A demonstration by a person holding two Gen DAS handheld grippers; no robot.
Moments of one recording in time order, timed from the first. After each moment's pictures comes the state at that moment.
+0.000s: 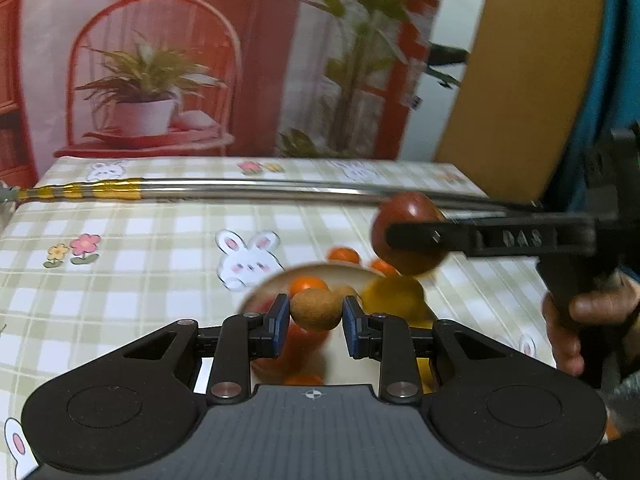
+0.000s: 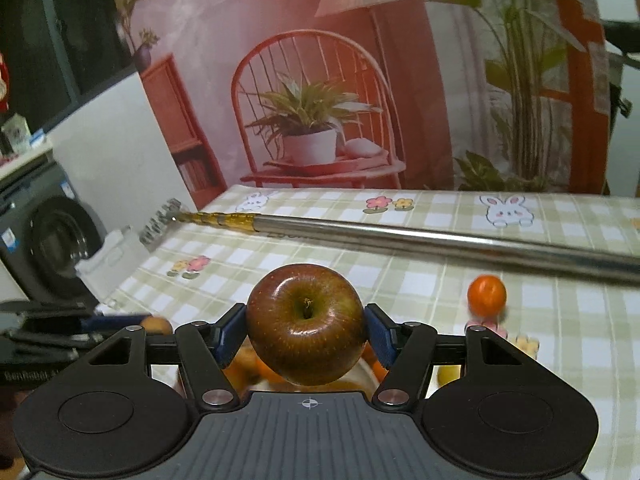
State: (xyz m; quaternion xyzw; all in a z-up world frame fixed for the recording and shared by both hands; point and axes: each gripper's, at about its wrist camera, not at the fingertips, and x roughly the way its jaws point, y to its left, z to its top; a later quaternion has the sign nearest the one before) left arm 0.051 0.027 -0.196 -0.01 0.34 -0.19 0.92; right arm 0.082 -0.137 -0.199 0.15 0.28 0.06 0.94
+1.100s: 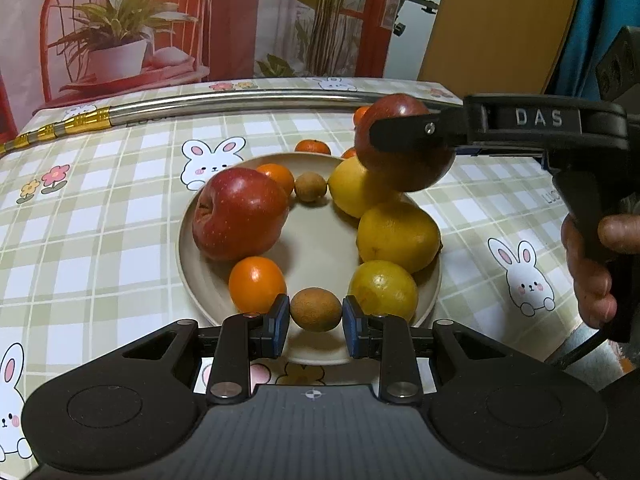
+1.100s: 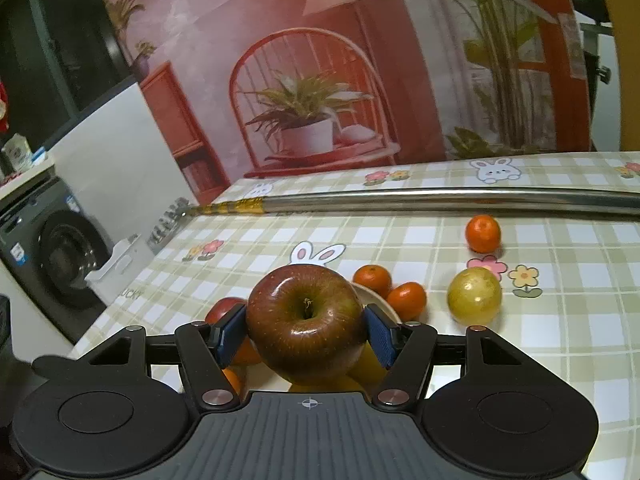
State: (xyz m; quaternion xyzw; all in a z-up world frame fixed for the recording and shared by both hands) left arm 0.034 0.004 -0.243 0.02 0.42 -0.19 0.89; right arm 0.037 -0.126 -0.218 0.18 0.28 0.05 0.94
